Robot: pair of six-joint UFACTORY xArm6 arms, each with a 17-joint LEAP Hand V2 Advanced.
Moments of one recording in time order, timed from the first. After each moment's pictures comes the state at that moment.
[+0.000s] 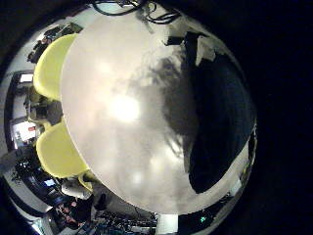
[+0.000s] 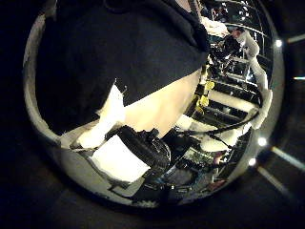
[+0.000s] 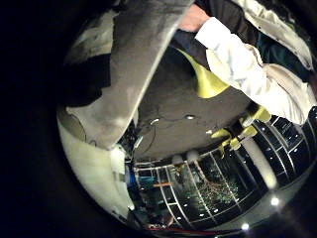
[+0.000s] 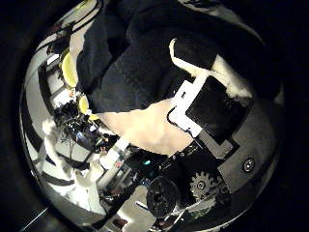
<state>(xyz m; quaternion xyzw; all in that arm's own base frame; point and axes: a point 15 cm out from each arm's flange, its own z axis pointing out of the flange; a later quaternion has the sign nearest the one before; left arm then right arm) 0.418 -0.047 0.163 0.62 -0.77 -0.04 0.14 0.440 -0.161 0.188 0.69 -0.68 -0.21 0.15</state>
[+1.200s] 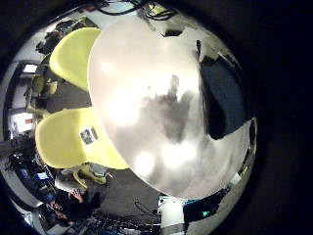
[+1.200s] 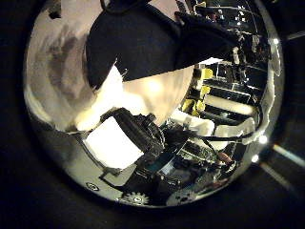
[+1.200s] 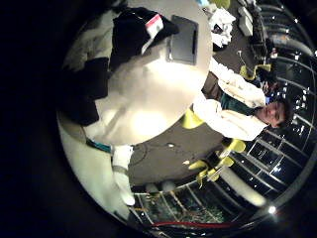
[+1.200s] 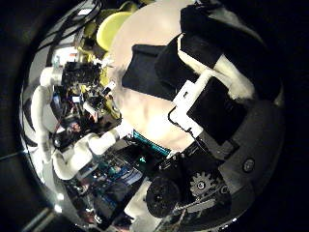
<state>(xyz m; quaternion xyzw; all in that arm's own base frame) 0.356 0.031 0.231 0.66 -0.74 0.01 0.14 0.432 0.147 0.359 0.87 -0.47 -0.05 0.11</state>
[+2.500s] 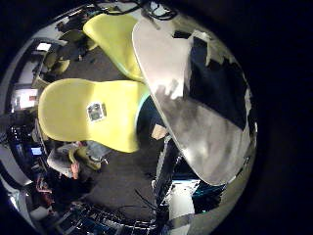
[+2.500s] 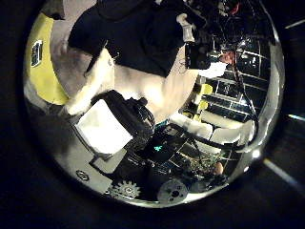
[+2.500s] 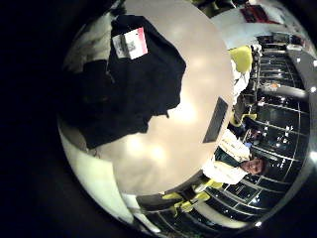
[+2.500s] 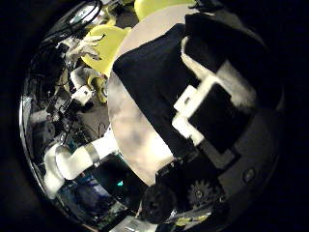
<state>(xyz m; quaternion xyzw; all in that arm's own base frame) 0.303 0.102 0.226 0.73 -0.67 0.00 0.13 0.466 0.343 0.248 0.94 -0.34 0.04 0.05</state>
